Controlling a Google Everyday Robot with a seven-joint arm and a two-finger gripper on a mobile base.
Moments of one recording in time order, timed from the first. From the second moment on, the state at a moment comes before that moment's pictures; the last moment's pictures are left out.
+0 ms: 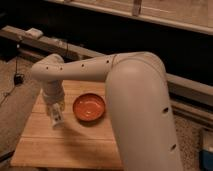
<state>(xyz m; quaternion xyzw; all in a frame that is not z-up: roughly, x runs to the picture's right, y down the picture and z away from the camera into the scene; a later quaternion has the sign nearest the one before) -0.239 0.098 0.728 -0.37 0.14 0.50 0.77</state>
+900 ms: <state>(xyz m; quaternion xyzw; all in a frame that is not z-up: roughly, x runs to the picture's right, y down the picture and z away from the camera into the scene) -0.158 0.031 0.804 -0.32 0.17 0.60 0.72</state>
